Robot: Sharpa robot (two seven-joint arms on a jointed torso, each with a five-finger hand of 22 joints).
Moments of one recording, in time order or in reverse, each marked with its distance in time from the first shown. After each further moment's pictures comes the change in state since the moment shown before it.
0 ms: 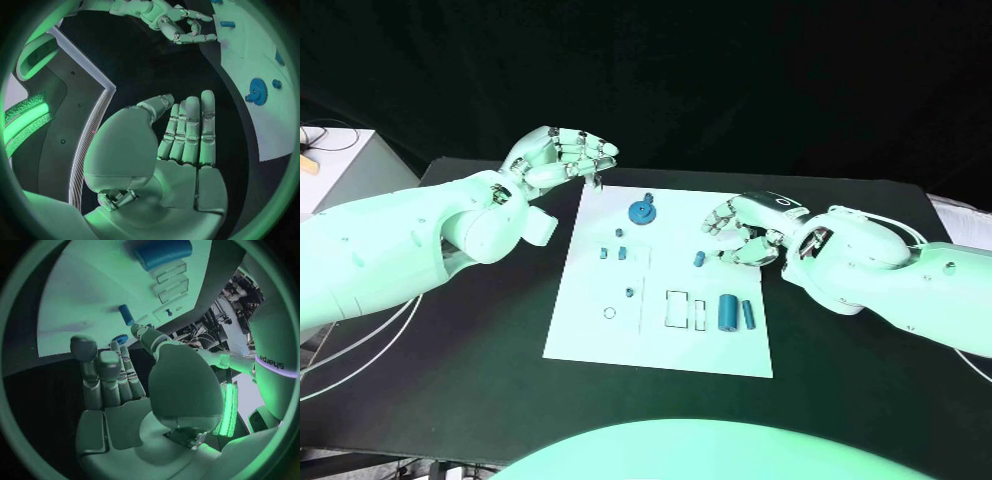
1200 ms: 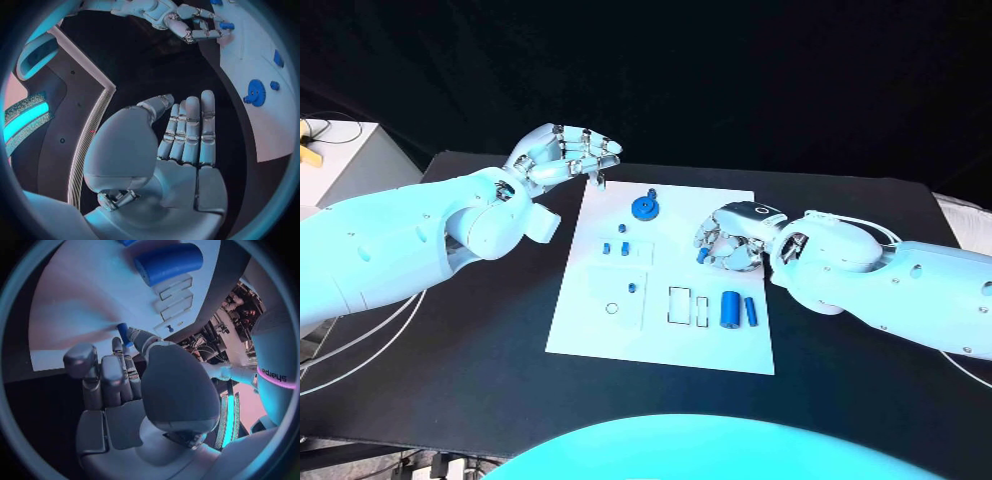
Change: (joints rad) left arm -0.005 0.000 -0.001 -0.002 0.000 0.008 -0.001; left_hand 0.000 0.000 0.000 0.000 0.000 0.000 0.000 0.000 0.000 0.000 0.000 0.000 0.000 0.000 0.000 0.000 -0.001 0.000 0.000 0.000 0.000 0.001; right arm -0.021 0.085 -0.013 -0.059 -0.071 0.076 -0.026; right_hand 0.104 0.028 0.025 0.112 -0.045 0.083 -0.014 -0.037 -0.009 0.107 -0.017 0.048 0.000 0.049 -0.016 0.100 0.083 -0.016 0.071 -0.020 0.115 0.136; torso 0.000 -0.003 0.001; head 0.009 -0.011
